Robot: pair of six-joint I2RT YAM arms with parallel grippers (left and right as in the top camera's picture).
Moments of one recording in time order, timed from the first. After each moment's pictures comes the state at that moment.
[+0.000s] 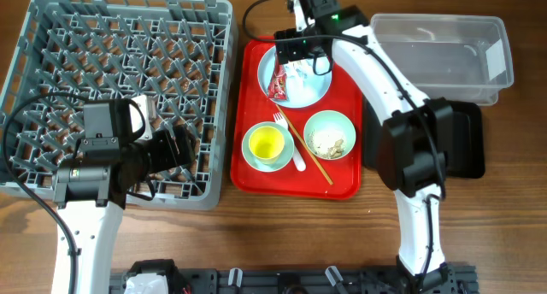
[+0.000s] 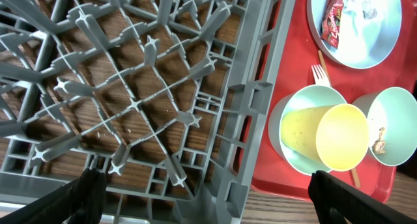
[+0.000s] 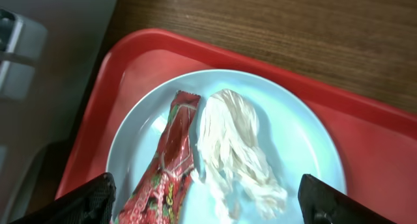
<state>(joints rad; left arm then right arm) 0.04 1.07 0.99 -1.00 0.19 -0.26 0.39 2.29 2.03 -0.81 -0.08 0.16</state>
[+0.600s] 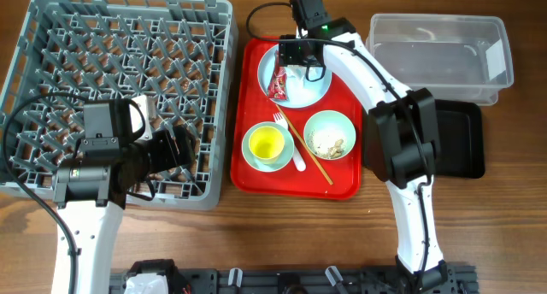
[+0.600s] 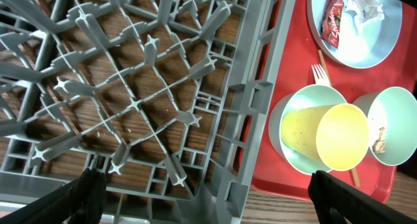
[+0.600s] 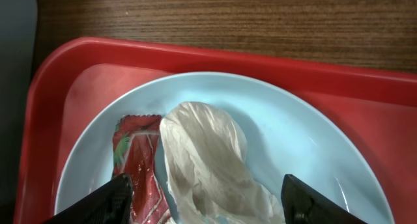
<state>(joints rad) 0.04 1.07 0.99 -1.01 0.19 -0.26 0.39 2.38 1.99 -0.70 -0.02 0.35</state>
